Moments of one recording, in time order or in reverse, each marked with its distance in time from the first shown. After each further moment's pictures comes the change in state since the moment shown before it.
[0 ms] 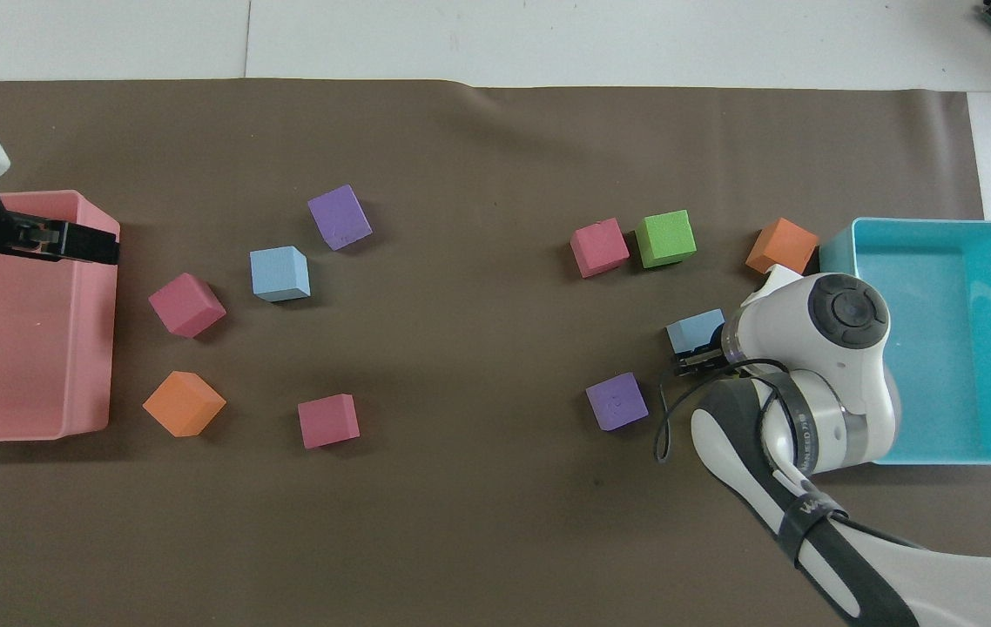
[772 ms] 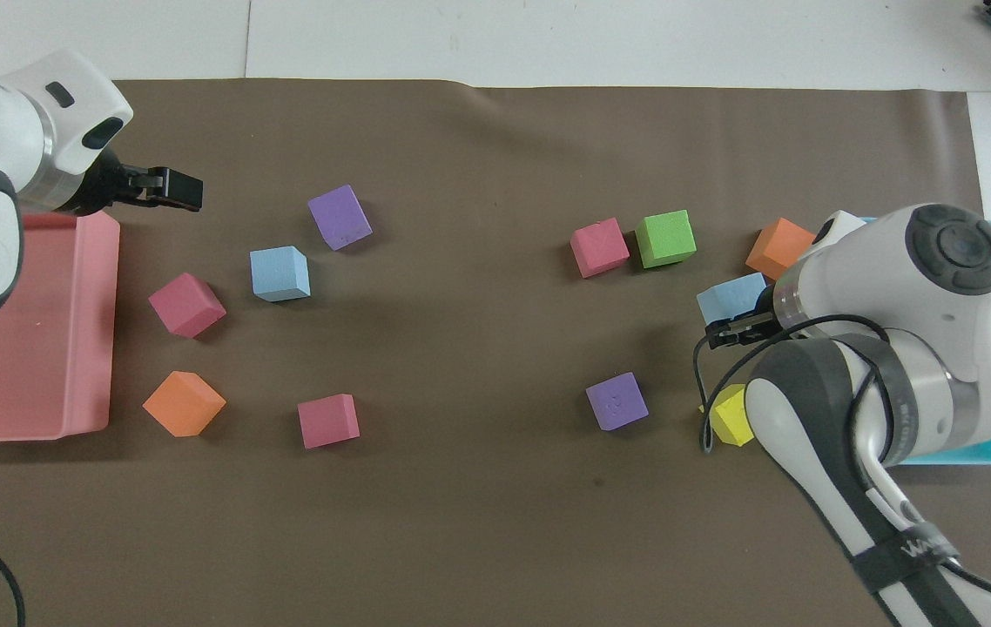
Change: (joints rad) left arm -0.043 0.190 -0.007 0.067 0.000 0.155 -0.101; right arm -0.004 -0.107 -0.003 0.250 0.003 -0.355 0.018
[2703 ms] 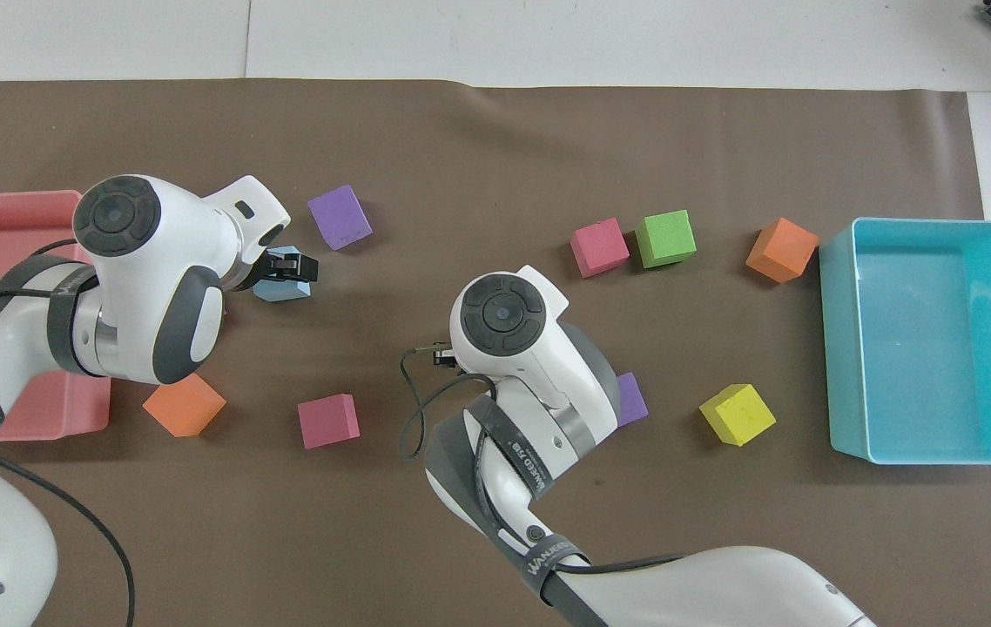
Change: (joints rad) left arm -0.096 0.088 -0.008 -0.341 0.000 0.371 -0.109; right arm 0.445 0.388 0.031 0.250 0.002 0.177 0.639
